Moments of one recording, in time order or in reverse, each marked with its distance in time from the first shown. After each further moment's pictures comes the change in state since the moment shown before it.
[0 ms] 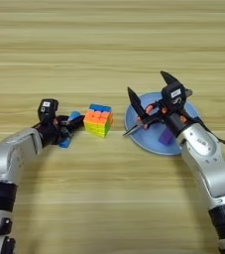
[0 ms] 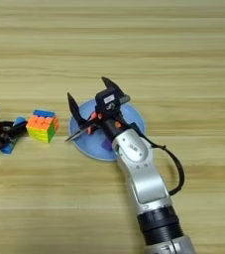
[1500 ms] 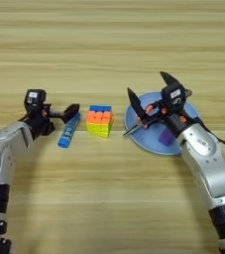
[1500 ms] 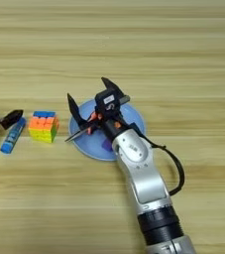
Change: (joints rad) left arm 0.030 0.008 0.069 -0.150 0.032 -0.028 0.051; right arm 0.000 -0.003 0.003 0.004 -0.001 -0.002 0.002
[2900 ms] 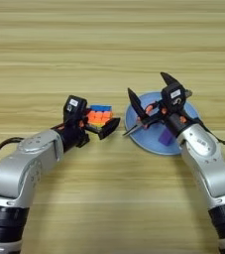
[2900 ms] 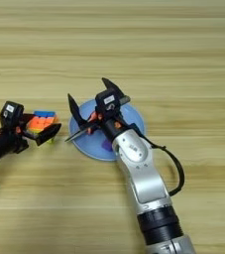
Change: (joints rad) left arm 0.115 -0.071 -0.204 -0.346 -0.020 0.130 0.010; right arm -0.001 0.002 -0.003 0.009 0.000 -0.001 -0.002
